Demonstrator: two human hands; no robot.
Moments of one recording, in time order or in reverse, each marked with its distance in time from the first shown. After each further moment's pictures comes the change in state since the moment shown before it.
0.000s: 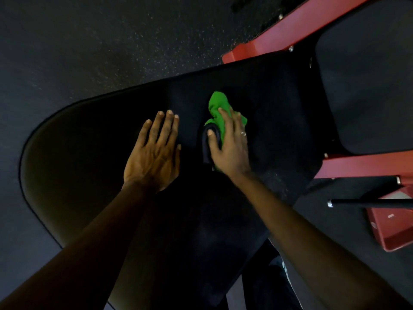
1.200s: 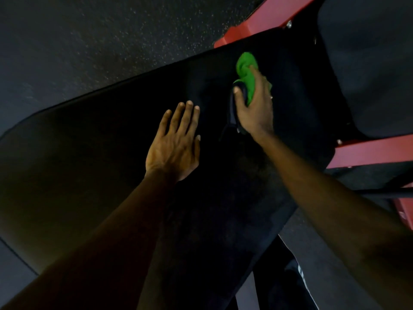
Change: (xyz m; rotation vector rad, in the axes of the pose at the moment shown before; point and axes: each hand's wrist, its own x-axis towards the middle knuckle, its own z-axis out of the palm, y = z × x) left_hand 0.056 0.065 0.024 -0.009 -0.093 0.081; right_hand 0.090 0.106 -0.020 0.121 0.156 0.132
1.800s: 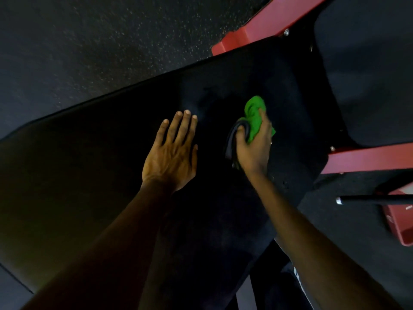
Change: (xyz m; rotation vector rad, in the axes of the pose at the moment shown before) left_hand -0.001 0.000 0.002 -0.002 -0.001 0.000; right_hand -0.074 -0.007 -0.009 0.130 0.070 0.311
